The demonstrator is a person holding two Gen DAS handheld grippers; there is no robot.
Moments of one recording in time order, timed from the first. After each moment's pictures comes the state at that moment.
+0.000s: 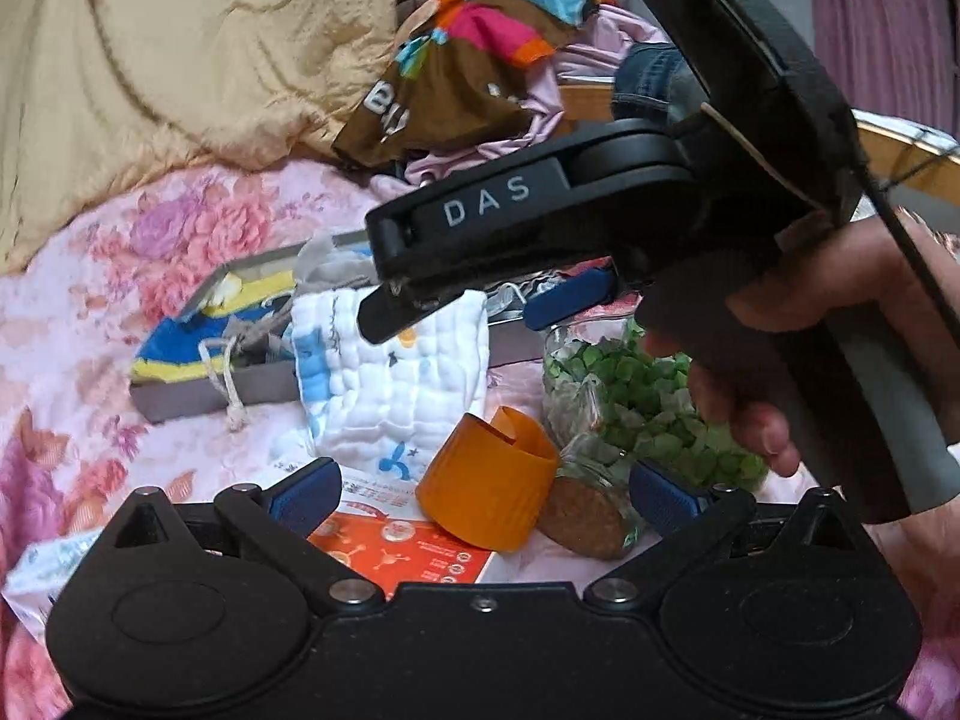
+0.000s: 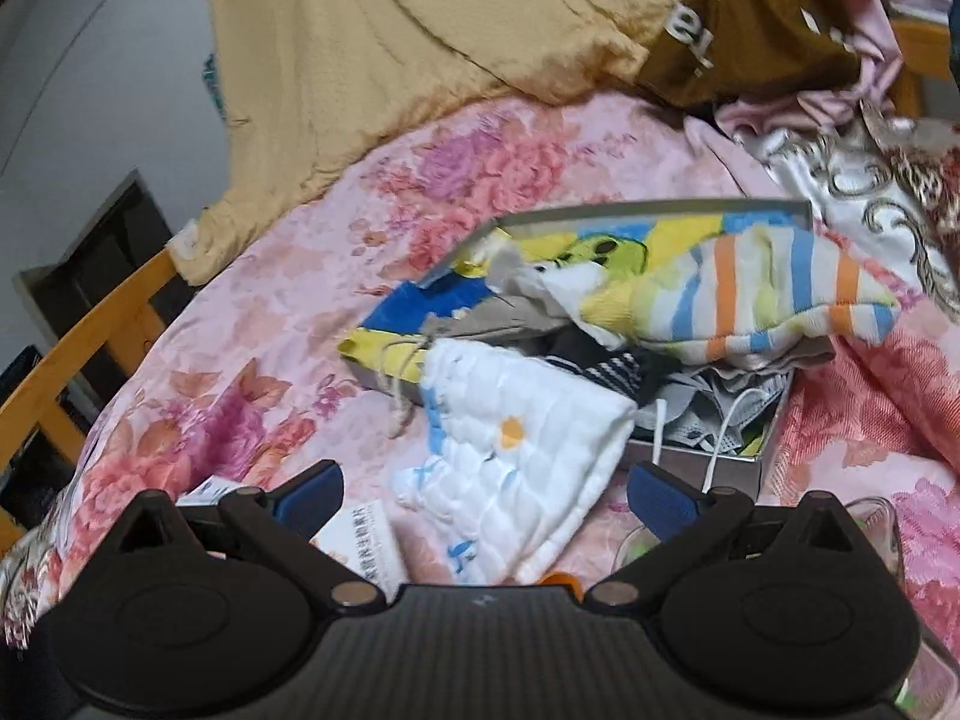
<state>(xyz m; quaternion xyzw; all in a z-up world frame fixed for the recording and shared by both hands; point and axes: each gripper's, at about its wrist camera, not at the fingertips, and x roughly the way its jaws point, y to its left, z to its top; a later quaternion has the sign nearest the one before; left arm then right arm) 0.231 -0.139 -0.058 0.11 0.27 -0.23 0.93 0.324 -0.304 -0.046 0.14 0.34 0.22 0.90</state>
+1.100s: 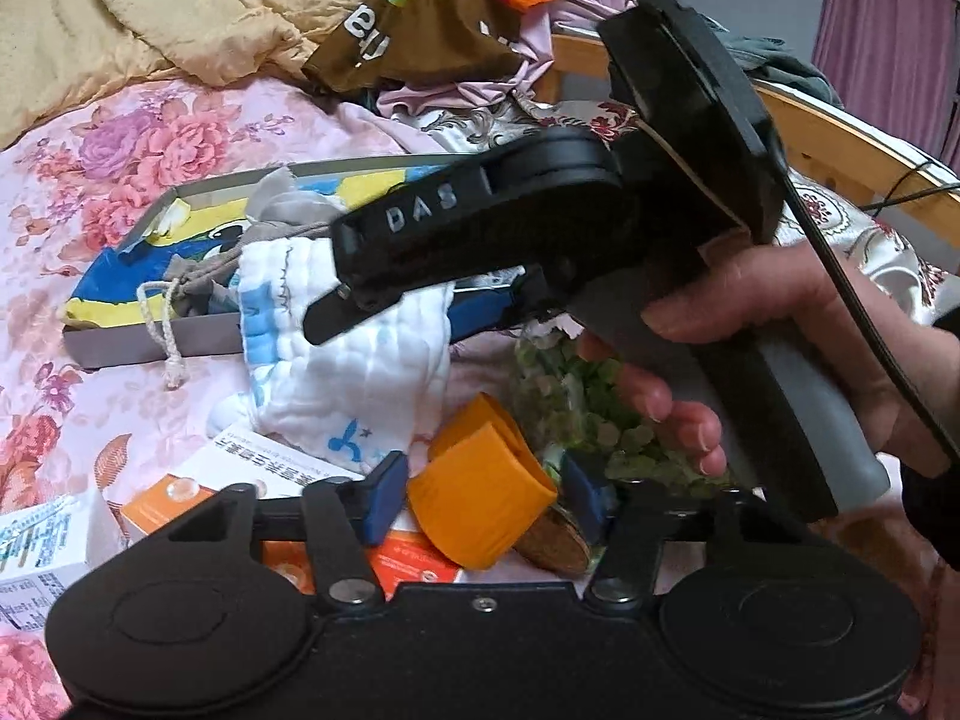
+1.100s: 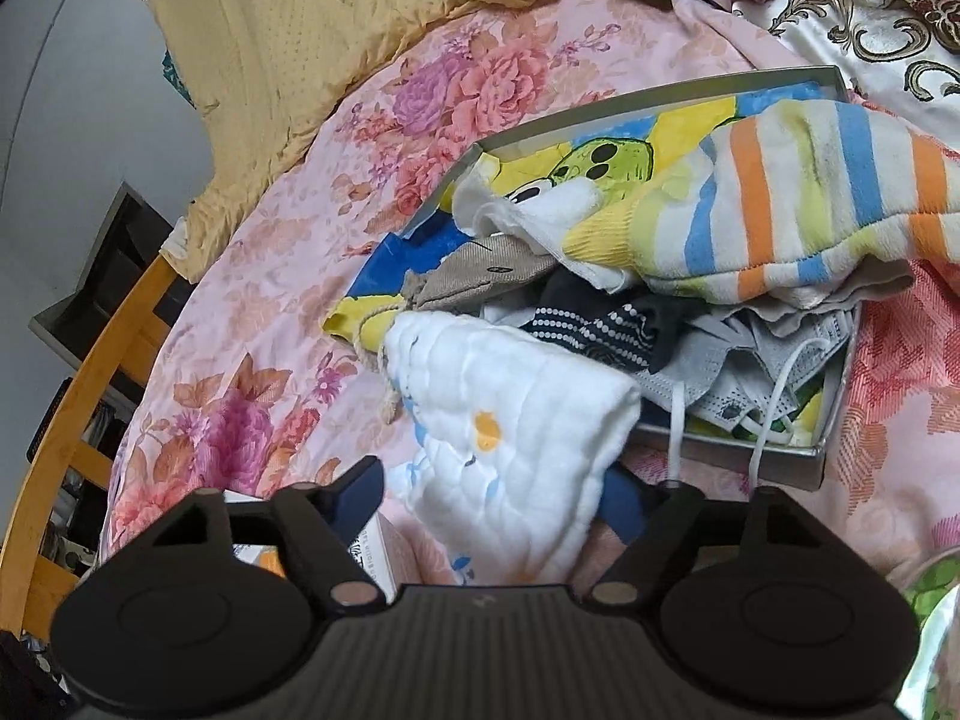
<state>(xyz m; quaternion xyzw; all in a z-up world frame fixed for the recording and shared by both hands) 0.269 -0.138 -0.053 0.06 0.35 -0.28 0.89 0.382 -0.311 -0.075 0.21 0.42 0.25 0.85</state>
